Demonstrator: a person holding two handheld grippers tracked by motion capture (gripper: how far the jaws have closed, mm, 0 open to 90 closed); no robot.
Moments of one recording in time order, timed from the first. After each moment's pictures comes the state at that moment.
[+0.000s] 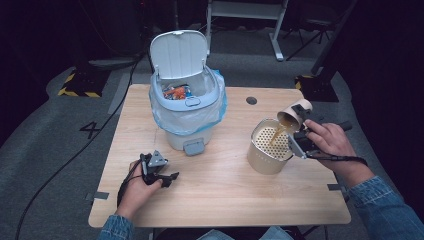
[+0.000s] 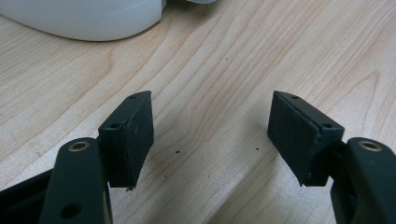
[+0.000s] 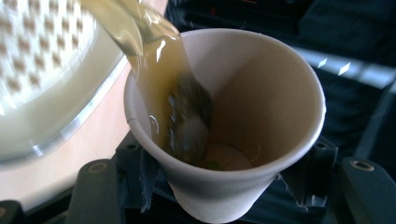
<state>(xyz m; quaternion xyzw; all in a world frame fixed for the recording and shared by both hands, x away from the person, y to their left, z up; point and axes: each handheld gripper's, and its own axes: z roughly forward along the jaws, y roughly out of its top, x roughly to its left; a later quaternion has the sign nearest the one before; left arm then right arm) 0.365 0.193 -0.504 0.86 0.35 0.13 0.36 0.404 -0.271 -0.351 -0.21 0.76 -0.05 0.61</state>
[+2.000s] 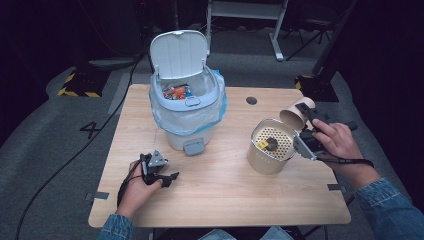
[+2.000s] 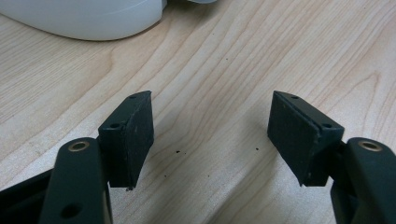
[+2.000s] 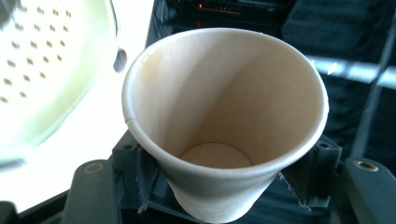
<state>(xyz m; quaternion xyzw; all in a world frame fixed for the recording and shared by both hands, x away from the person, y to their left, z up) 0.365 0.193 -0.504 0.85 0.35 0.13 0.36 0.398 -0.283 -0.334 -0.16 0.77 0.04 0.61</state>
